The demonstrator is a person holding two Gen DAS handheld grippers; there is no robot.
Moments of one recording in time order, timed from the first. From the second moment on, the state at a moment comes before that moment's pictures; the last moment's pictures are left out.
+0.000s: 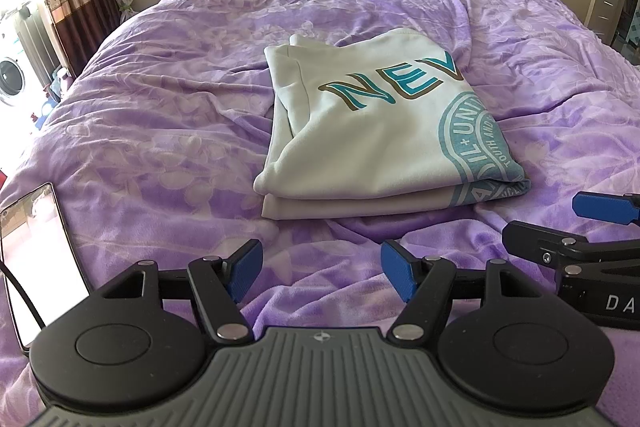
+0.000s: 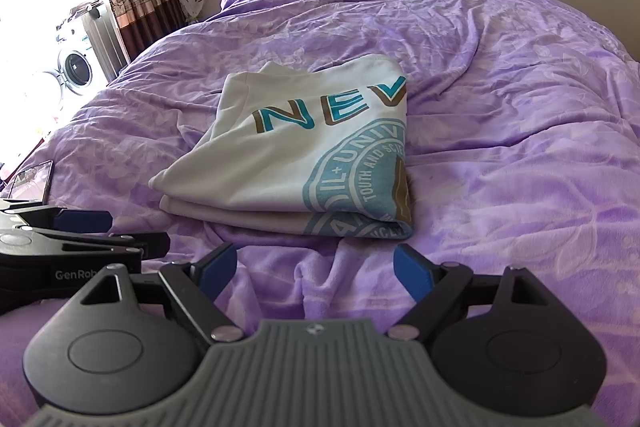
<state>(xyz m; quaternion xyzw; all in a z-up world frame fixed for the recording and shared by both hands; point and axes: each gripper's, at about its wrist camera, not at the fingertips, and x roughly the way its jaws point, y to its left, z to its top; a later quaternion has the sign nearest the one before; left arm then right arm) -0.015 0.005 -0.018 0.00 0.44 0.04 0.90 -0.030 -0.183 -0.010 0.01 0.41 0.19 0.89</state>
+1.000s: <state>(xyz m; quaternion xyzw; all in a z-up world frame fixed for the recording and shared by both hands) -0.016 0.004 -0.016 0.01 0.43 0.04 0.90 -0.031 -0.183 -0.010 0.01 0.41 0.18 0.89</state>
